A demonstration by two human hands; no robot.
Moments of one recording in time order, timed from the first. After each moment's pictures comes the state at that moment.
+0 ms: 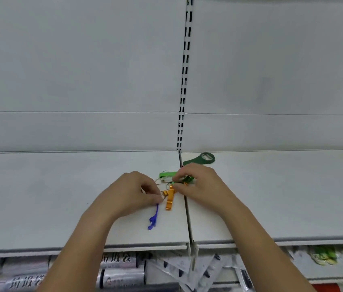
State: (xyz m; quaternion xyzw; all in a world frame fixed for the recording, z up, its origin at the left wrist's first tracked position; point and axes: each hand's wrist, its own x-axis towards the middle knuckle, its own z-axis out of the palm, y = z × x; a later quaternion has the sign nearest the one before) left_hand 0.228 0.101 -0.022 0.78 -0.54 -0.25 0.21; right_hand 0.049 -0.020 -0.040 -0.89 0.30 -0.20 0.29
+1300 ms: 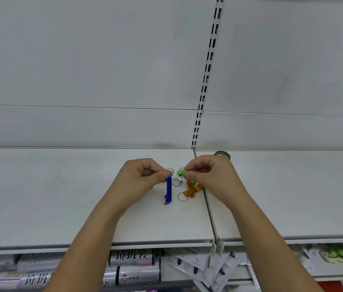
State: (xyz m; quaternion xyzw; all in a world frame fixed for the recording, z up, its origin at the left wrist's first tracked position) left_hand 0.255 0.118 -0.022 0.66 -0.44 -0.33 0.51; right_hand 0.081 0.004 -0.023 -0.75 0.40 -0.29 0.44
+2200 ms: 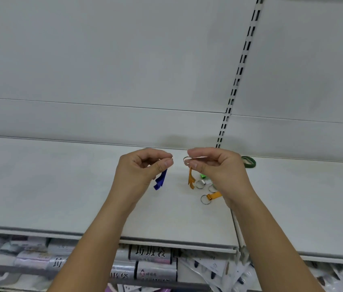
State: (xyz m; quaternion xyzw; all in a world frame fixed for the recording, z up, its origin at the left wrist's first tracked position) left_hand 0.279 0.146 -0.010 0.64 -0.35 -0.24 0.65; right_hand 0.120 0.027 -0.005 -0.67 0.30 -0.34 0.58
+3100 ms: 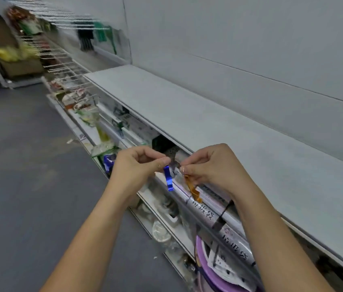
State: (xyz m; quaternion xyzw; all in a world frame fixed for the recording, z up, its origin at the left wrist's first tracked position) left_hand 0.384 0.478 -0.051 0.73 -0.07 -0.04 0.68; right_hand 0.348 0.285 -0.029 -0.80 0.07 0.02 0.59
